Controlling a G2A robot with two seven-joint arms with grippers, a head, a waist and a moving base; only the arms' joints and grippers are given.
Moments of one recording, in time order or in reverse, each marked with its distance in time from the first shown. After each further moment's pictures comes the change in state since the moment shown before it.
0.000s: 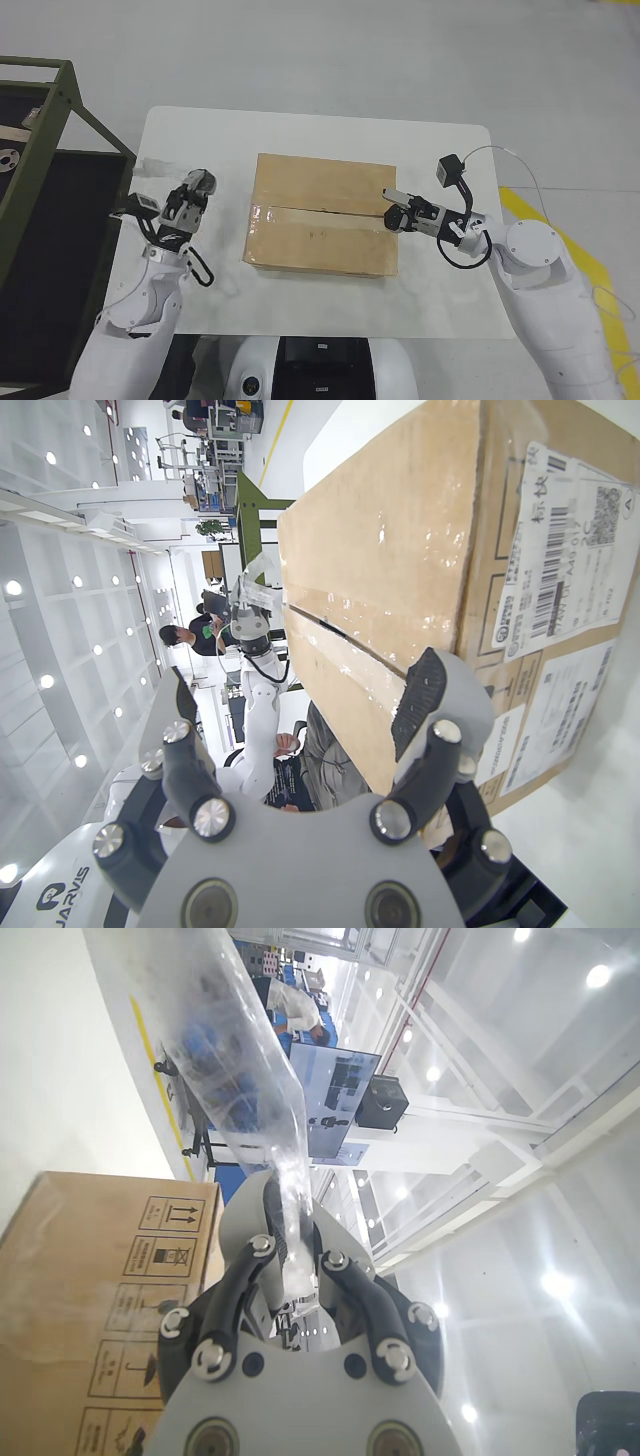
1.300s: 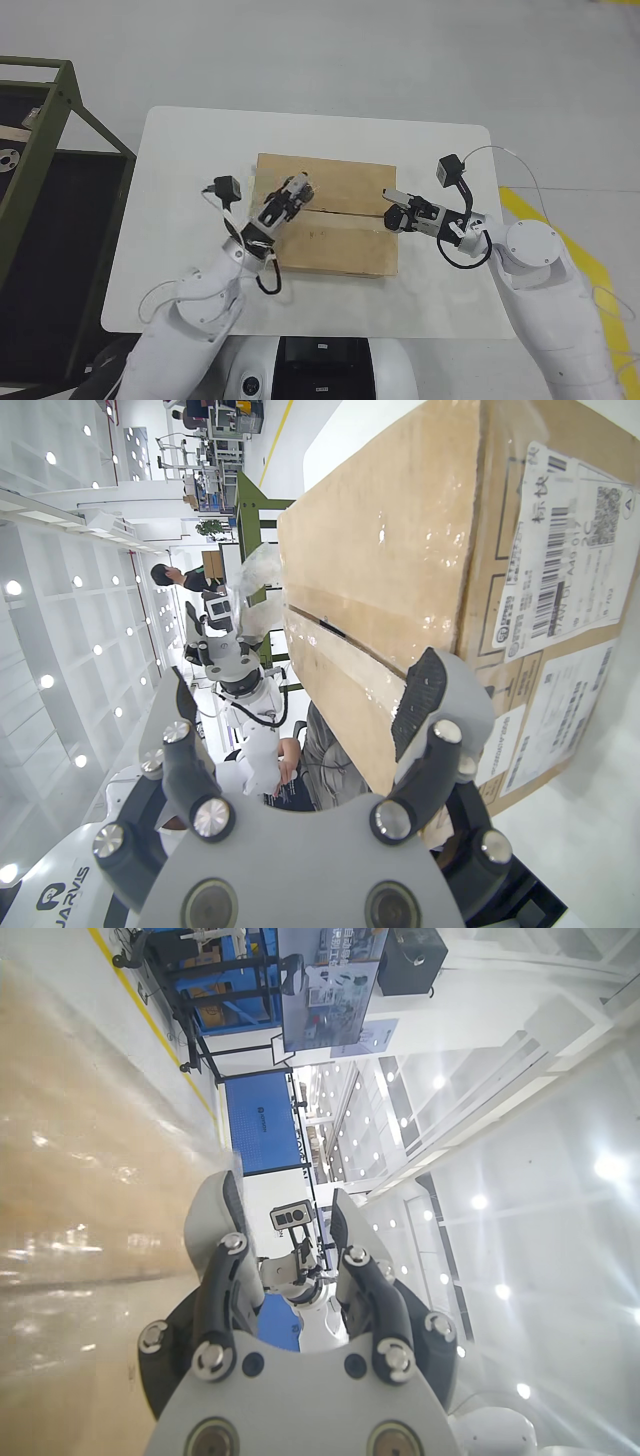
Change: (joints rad) left arm -0.157 -0.042 0.354 -0.092 0.387 0.124 0.002; right arm 0.000 0.000 0.000 0.000 0.000 0.000 0.000
